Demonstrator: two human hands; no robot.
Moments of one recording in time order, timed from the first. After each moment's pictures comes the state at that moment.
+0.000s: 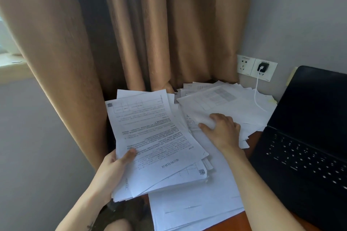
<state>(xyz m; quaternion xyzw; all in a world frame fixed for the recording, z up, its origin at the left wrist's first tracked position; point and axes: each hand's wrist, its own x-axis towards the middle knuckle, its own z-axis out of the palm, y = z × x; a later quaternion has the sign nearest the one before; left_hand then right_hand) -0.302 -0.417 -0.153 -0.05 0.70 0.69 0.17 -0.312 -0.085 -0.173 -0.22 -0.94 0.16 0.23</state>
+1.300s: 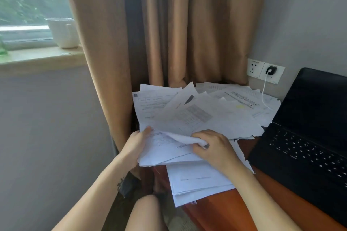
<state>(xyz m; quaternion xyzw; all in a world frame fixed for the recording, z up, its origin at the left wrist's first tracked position) -0.302 -0.423 -0.146 -0.06 0.69 0.70 0.17 -0.220 -0.178 -0.158 0.12 -0.92 0.27 0.25</state>
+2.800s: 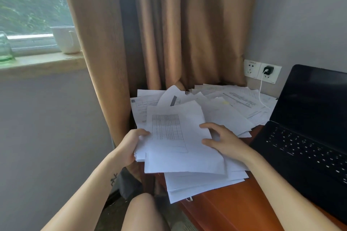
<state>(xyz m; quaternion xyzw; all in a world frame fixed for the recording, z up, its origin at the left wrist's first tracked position) -0.294 -0.429 -0.138 -0.08 0.67 0.70 0.22 -0.219 -0.123 -0.148 -0.04 -0.90 0.43 -0.01</state>
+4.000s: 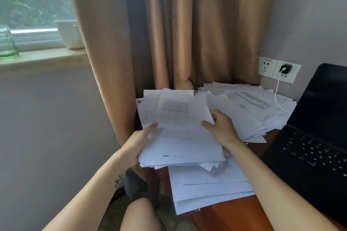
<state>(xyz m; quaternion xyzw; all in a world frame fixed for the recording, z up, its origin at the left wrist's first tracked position) -0.307 -0.423 -0.141 -0.07 0.68 0.69 0.22 -0.291 -0.153 -0.146 -0.08 -0.87 0.47 0.16</state>
